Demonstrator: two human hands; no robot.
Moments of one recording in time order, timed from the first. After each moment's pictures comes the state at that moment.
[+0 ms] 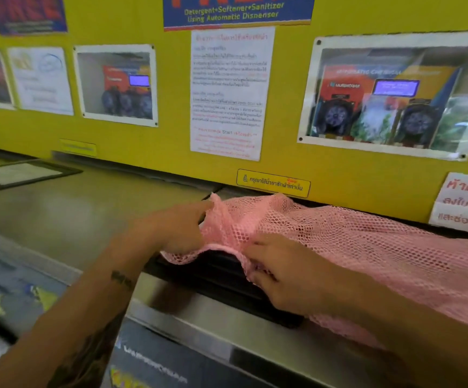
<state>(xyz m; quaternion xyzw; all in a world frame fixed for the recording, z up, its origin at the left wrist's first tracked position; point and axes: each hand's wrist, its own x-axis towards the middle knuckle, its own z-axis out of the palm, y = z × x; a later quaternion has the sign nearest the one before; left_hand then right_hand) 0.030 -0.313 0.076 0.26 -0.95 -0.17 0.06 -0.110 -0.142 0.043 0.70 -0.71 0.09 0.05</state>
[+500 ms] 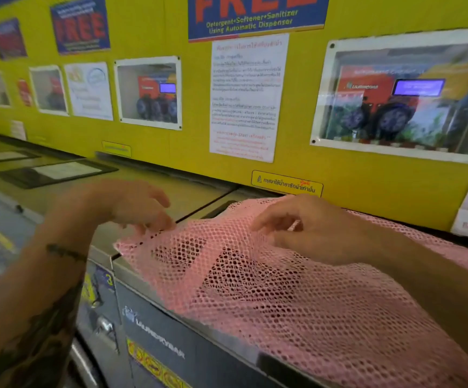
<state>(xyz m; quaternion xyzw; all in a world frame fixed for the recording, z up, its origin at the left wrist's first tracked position) 0.092 -0.289 0.133 0.46 -0.88 -0.12 -0.02 -0.134 -0.113 0.111 0.69 -0.67 0.24 -0.13</state>
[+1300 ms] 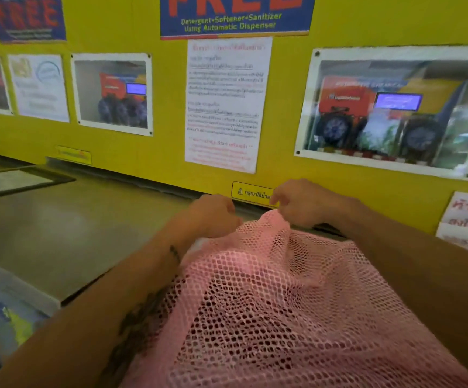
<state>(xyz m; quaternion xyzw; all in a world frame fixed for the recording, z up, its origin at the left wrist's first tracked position) -0.073 -0.336 0.079 0.33 -0.92 -0.15 0.13 -0.221 -0.210 0.129 0.54 -0.84 0.04 0.03</state>
